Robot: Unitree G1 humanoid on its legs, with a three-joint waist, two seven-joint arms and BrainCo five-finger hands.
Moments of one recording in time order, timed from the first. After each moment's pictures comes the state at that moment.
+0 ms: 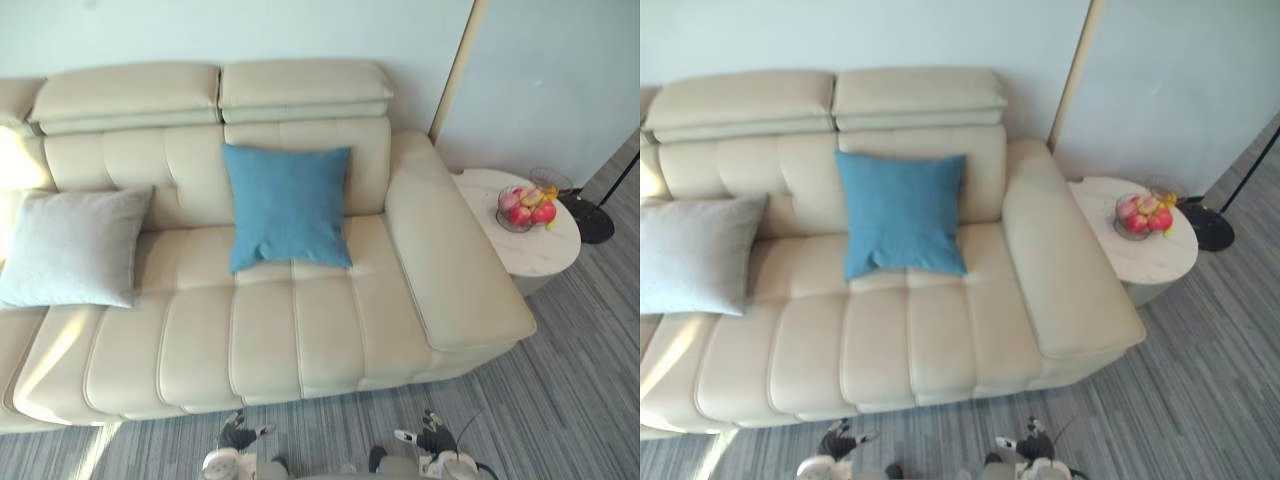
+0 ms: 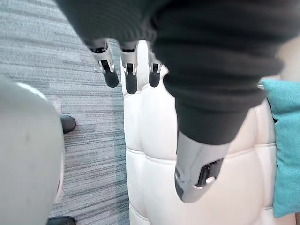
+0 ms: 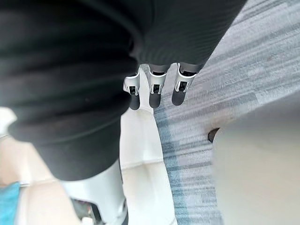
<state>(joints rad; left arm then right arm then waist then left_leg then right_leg) 0.09 0.08 0.04 1.03 -0.04 -0.14 0.08 0.08 -0.06 -0.12 1.02 0.00 -0.14 -0.06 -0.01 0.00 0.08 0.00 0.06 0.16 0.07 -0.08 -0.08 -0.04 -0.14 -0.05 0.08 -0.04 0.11</state>
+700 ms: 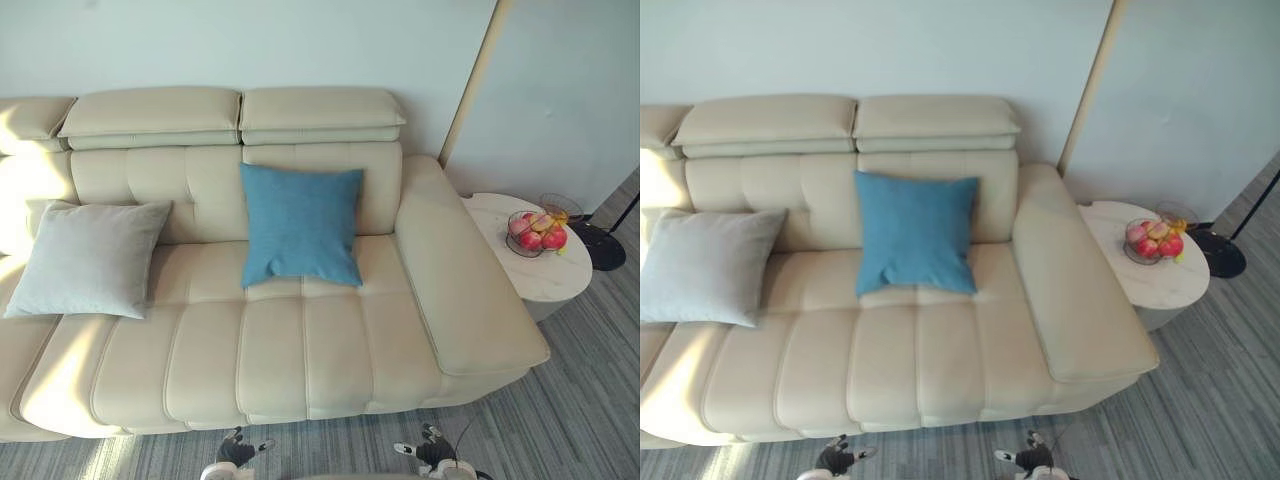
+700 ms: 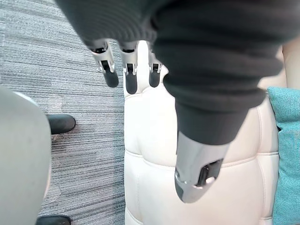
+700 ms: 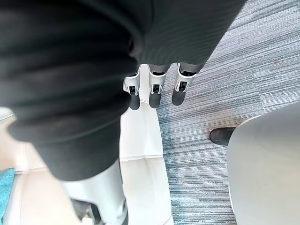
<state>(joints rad) 0.09 0.08 0.06 1.08 -0.03 -0.14 0.07 0.06 -0.06 -0.12 1.09 -0.04 -0.11 -0.06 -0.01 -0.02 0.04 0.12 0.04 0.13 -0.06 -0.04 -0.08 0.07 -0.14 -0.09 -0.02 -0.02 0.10</state>
